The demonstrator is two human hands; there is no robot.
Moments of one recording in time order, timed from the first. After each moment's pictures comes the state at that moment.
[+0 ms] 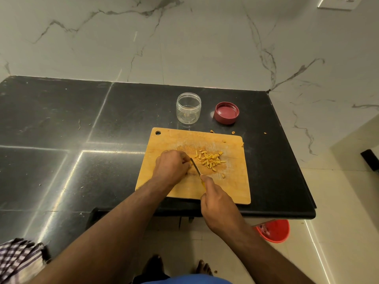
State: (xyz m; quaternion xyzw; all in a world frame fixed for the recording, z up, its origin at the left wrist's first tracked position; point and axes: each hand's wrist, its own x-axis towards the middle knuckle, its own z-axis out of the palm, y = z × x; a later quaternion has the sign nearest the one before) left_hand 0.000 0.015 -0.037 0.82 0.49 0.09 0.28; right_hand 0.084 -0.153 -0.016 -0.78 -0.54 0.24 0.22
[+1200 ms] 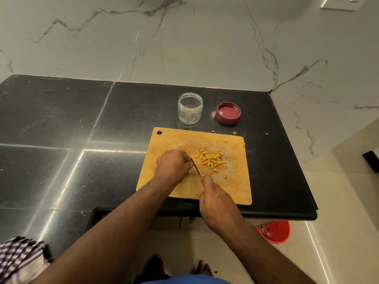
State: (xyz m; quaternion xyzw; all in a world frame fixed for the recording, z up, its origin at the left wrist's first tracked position) left_hand 0.001 0.012 -0.029 0.81 0.51 0.08 0.28; right_hand 0.082 -0.145 -0.012 -0.79 -0.54 0.22 0.18
